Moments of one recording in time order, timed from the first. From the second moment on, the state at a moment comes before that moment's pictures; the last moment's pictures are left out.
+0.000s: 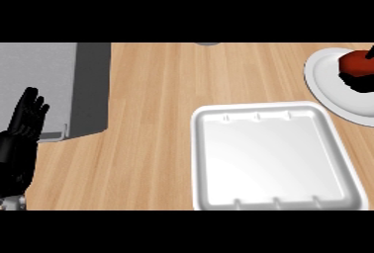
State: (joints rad) left arm 0.02 0.36 -0.02 -1.87 0.03 0.29 0.26; right arm -0.59 -0.66 -0.10 -1.16 0.54 -0.06 0.06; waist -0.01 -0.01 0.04
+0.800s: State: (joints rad) left arm 0.01 0.33 -0.05 -1.90 0.02 0.26 0.27; right arm -0.63 -0.73 -0.12 -0.77 0.56 0.03 -0.08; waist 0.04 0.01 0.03
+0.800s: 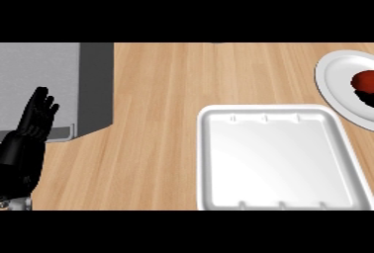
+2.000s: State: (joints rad) left arm 0.05 0.30 -0.05 -1.95 0.00 0.24 0.32; right arm -0.77 -0.77 -0.42 -0.40 0.20 0.40 -0.45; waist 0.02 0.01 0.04
